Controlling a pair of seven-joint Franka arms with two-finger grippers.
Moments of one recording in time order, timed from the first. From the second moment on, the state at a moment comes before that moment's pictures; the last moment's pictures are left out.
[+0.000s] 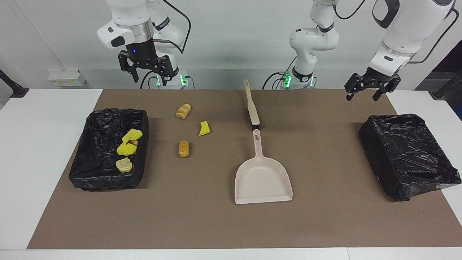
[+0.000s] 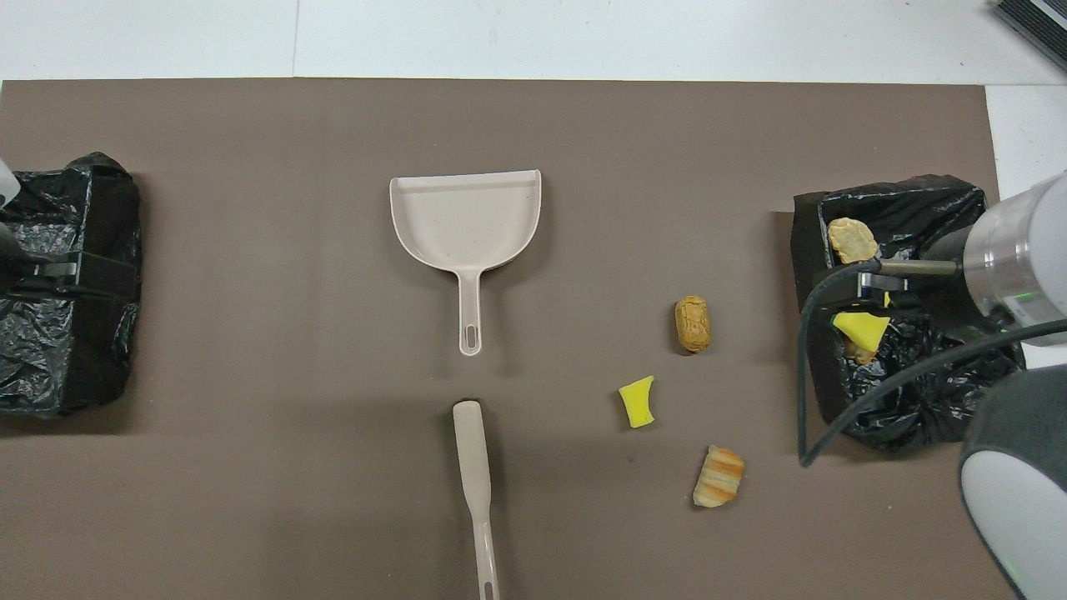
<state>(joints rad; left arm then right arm) -0.10 -0.06 0.03 -1.65 0.00 1.60 0.00 -0.04 -0.05 0.24 -1.52 -0.05 1.48 0.32</state>
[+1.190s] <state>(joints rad) -0.10 -0.05 0.02 -1.65 0.00 1.60 0.00 -0.01 -0.08 0.25 -1.59 -0.03 1.48 0.31</state>
